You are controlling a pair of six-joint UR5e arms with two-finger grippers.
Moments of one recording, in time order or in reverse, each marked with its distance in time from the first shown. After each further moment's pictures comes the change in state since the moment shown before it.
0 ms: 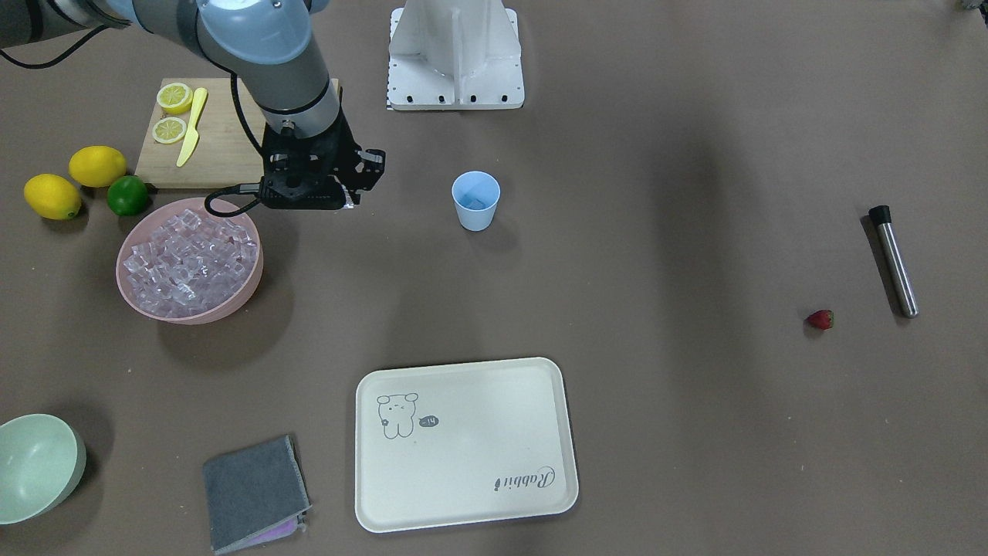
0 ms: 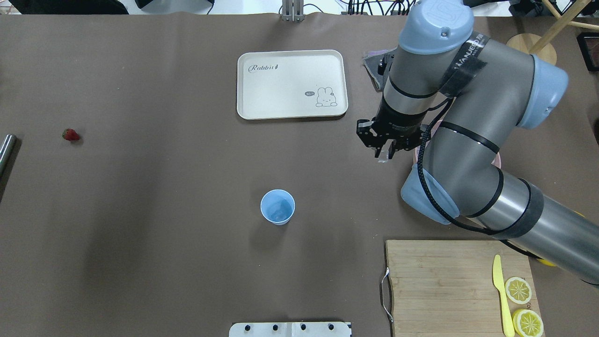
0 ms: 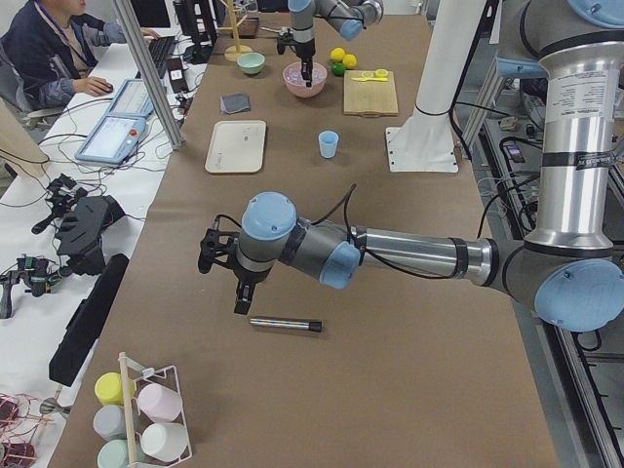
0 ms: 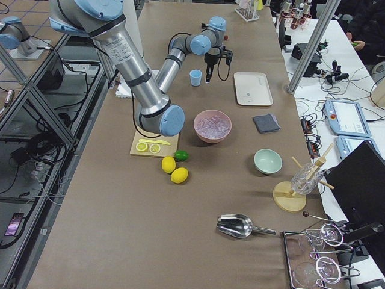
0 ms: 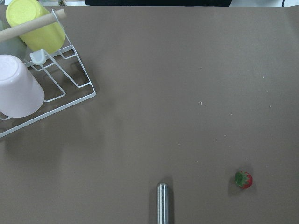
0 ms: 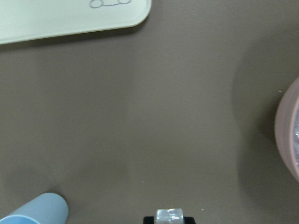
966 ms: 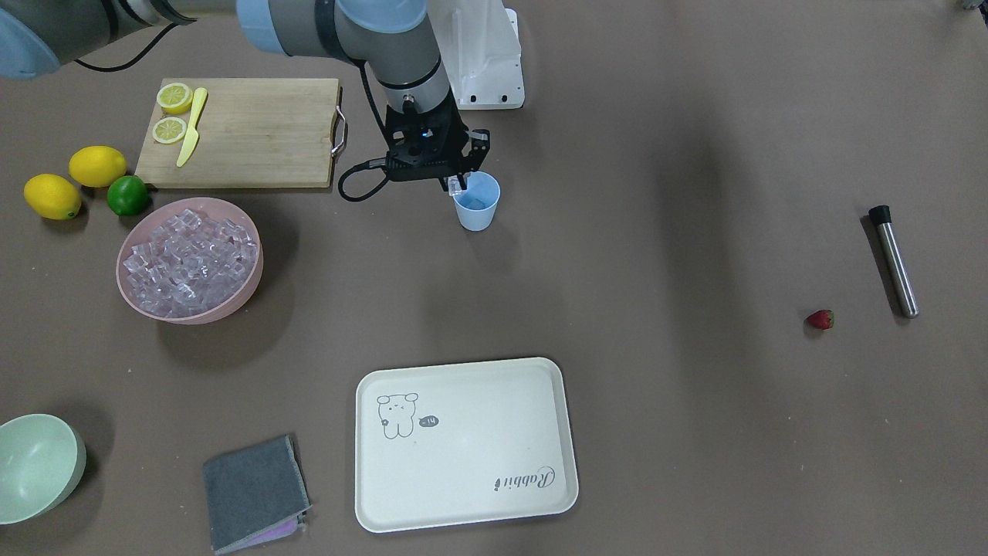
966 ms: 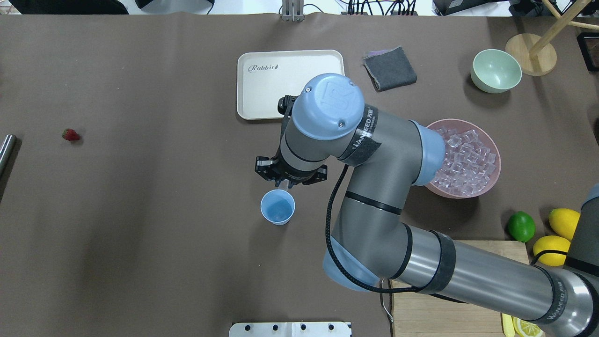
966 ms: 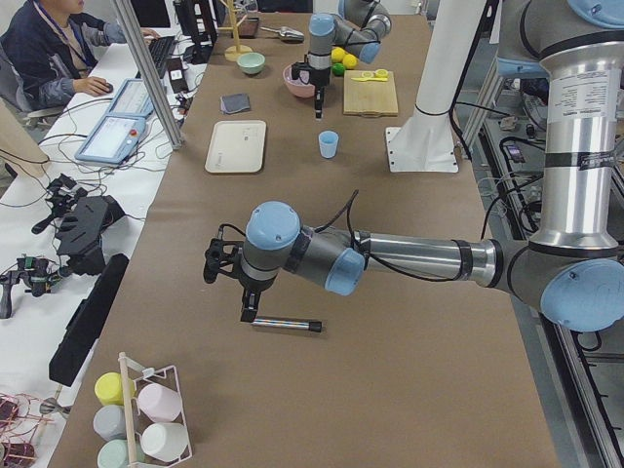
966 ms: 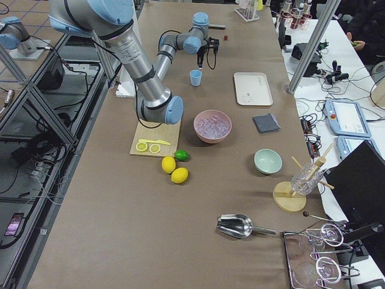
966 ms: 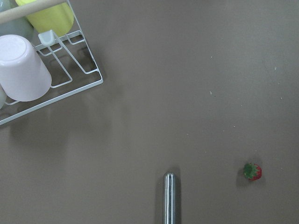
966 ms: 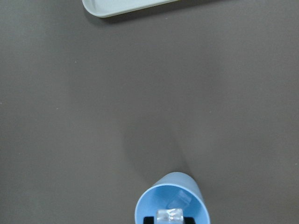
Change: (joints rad) left arm 0.001 0.025 0.007 0.001 -0.004 0.000; right arm -0.203 0.136 -0.140 0.269 -0.173 0.287
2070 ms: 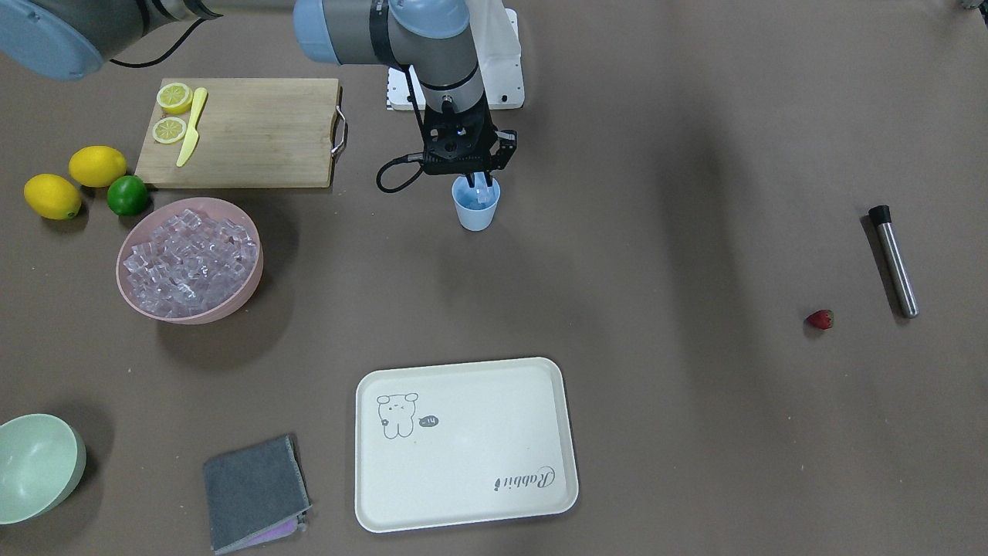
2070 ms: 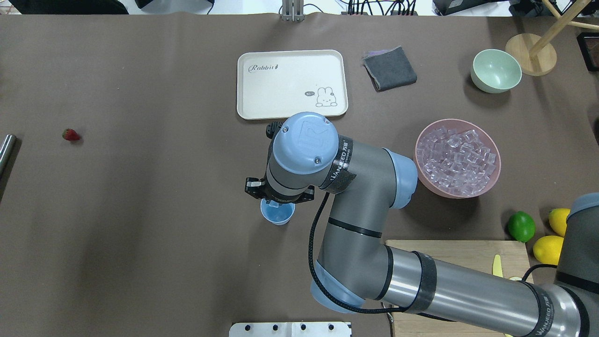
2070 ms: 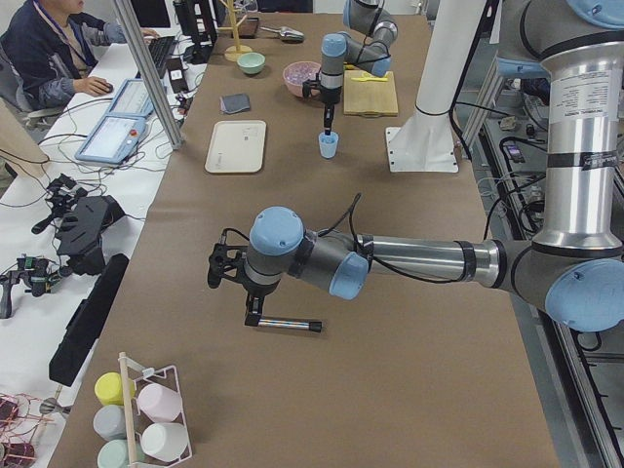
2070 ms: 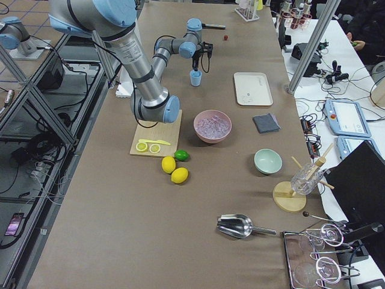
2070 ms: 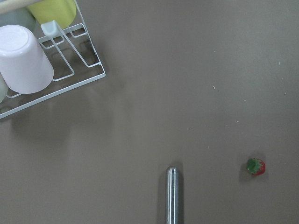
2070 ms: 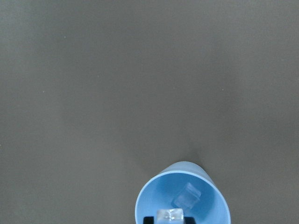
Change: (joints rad) left arm 0.000 0.012 0.001 -0.006 -0.001 0.002; right arm -0.071 -0.019 -0.047 0.066 -0.079 0.052
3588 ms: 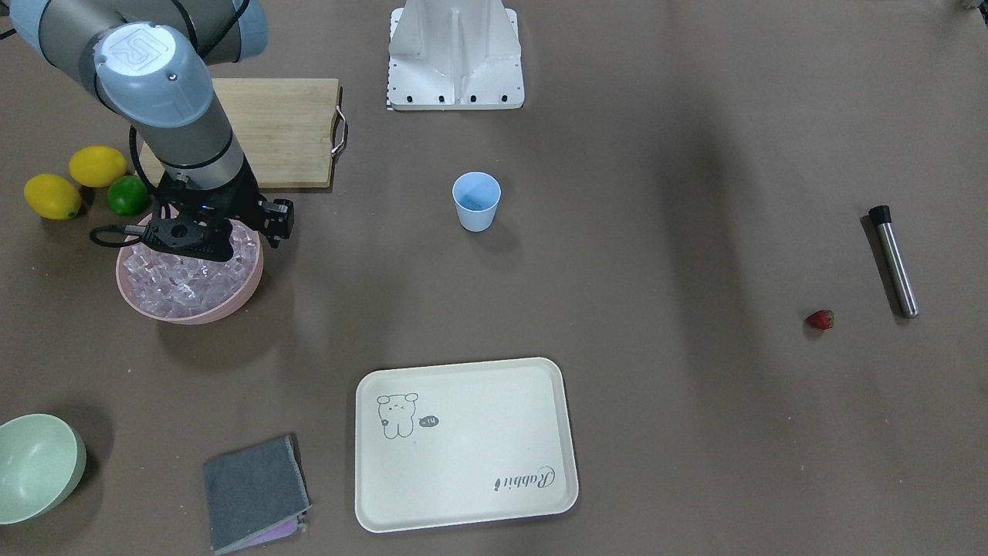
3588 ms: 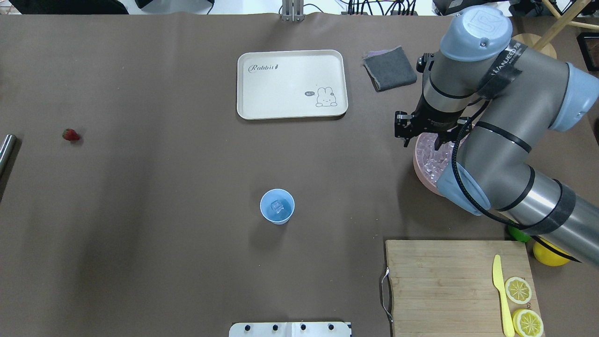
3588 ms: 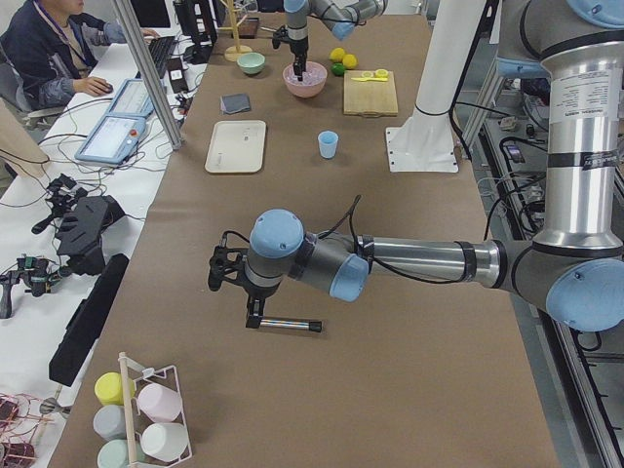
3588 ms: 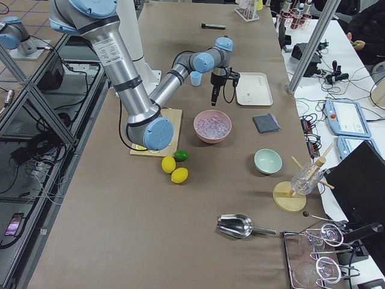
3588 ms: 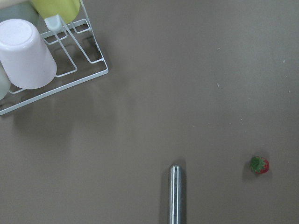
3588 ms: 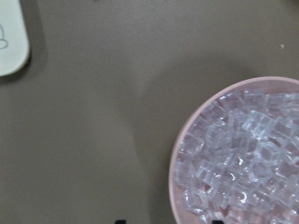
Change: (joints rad) left arm 0.000 0.002 0.006 -0.002 -0.001 -0.001; right arm 0.392 -0.303 0.190 -0.394 0.208 -0.385
